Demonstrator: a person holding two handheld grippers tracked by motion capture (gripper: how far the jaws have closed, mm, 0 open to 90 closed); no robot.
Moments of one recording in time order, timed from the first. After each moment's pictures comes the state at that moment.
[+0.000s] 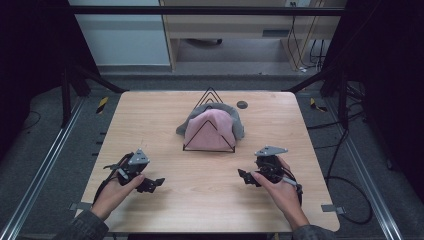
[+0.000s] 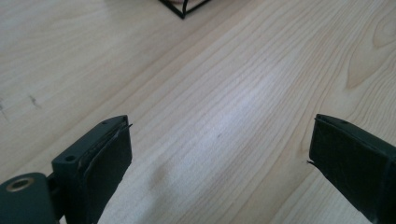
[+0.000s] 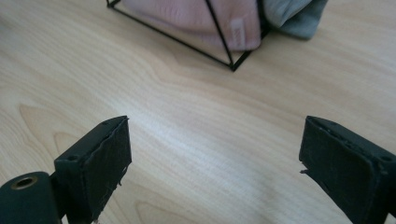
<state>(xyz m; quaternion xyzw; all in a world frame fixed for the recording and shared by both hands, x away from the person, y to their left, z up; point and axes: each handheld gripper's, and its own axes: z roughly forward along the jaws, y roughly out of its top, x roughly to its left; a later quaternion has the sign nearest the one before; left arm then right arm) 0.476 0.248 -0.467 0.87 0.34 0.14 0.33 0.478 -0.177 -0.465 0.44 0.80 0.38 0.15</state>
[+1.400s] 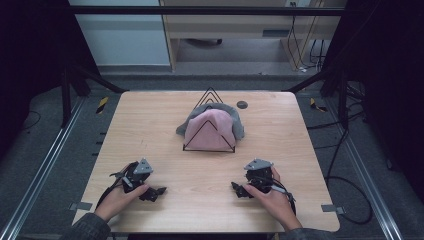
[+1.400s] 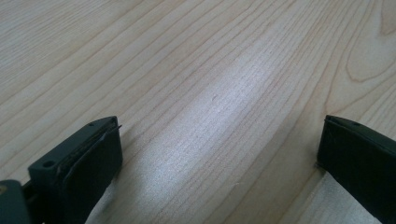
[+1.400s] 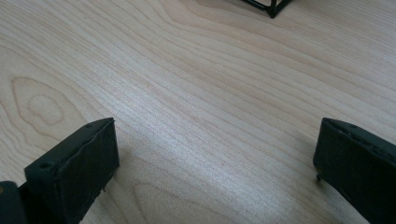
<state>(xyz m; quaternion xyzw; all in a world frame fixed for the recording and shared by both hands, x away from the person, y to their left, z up) 0.472 0.248 -0.503 0.88 0.32 0.13 0.32 0.468 -0.157 -0.512 0.41 0.82 0.35 0.18</state>
